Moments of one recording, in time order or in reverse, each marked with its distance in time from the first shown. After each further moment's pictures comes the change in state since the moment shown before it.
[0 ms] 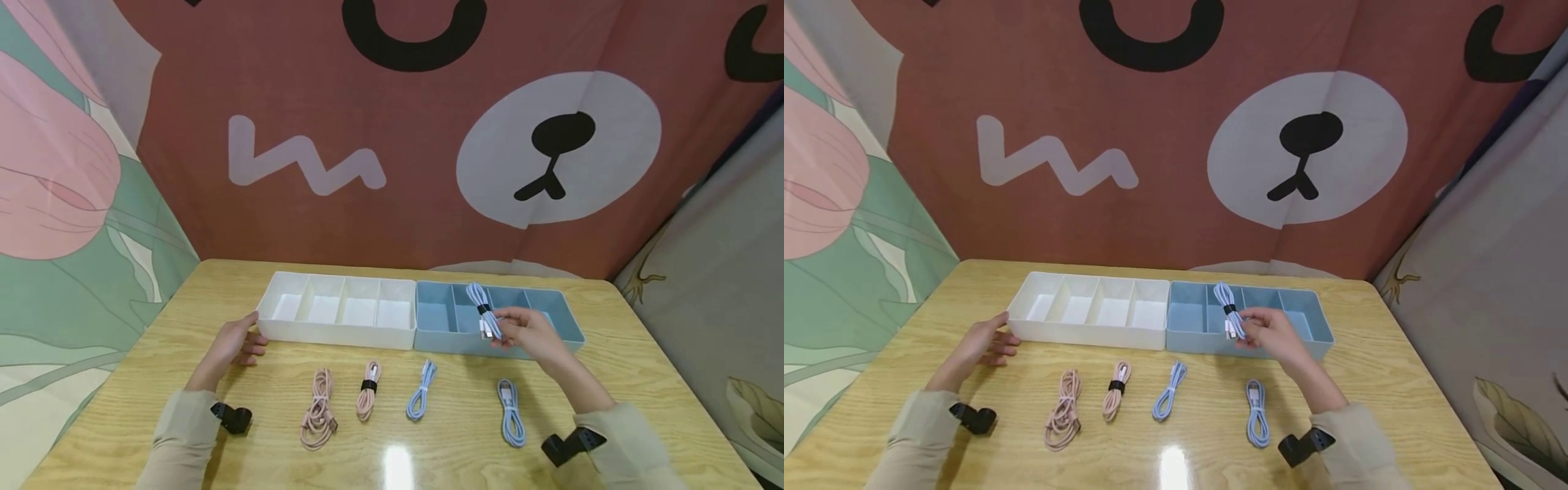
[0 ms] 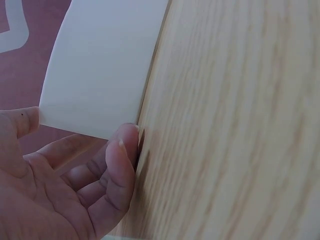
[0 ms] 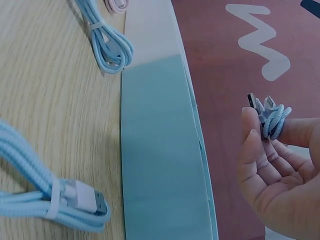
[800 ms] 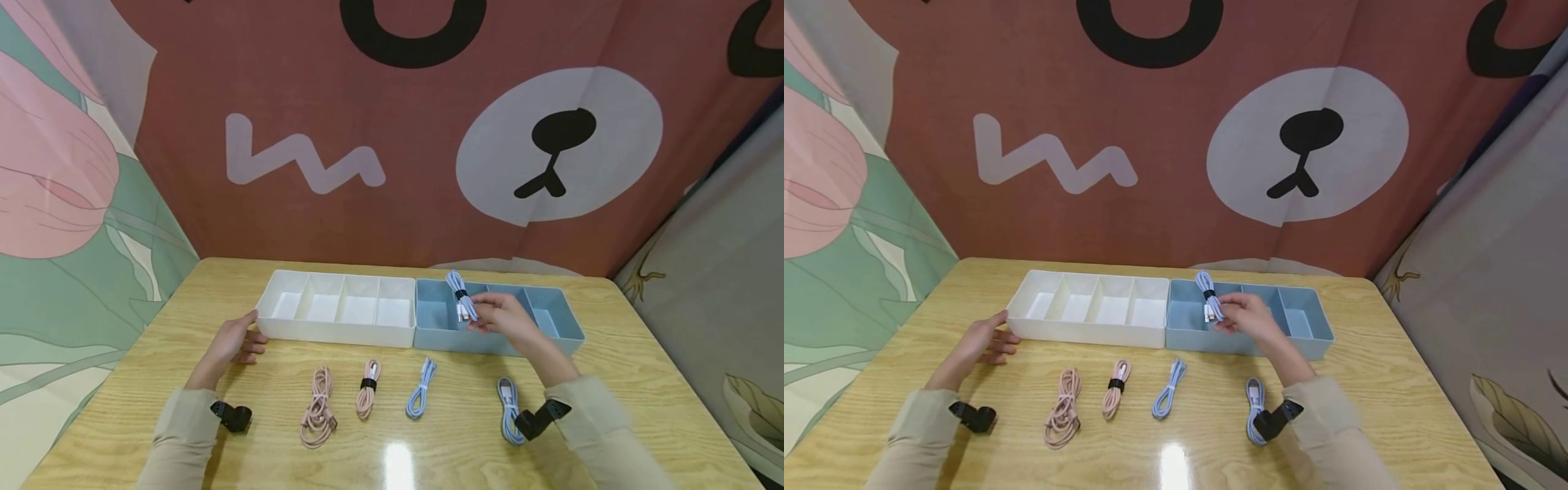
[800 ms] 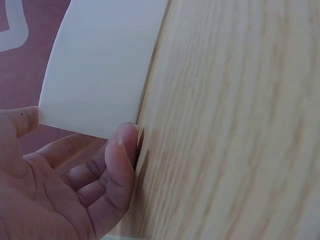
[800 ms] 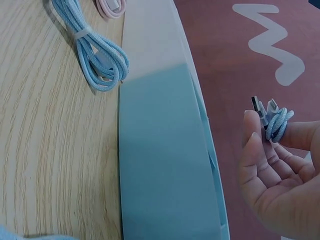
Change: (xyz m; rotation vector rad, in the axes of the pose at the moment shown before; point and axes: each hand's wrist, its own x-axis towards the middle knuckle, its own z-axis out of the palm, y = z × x) left_hand -0.003 0.003 0.000 0.008 -0.006 0.011; right_hand 0.038 -0.007 0.018 0.130 -0.041 0.003
